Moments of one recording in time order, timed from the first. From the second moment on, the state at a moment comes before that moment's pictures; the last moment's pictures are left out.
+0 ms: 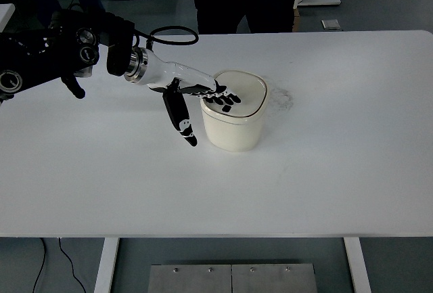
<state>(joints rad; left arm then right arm) -1.47 0.45 0.03 -1.18 0.79 -0.61 0.03 0.03 0.00 0.29 0.09 -0.29 -0.02 0.02</state>
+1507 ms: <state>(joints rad) -1.46 0.45 0.03 -1.17 0.81 -0.61 0.03 0.03 0.00 0.29 0.09 -0.29 -0.02 0.02</state>
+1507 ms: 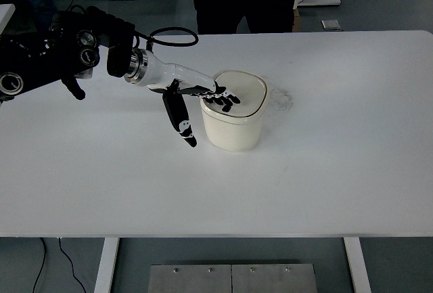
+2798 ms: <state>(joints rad) -1.47 0.47 -0.07 -0.91 0.25 -0.39 0.02 0.03 0.00 0.29 0.09 -0.29 -0.02 0.02</state>
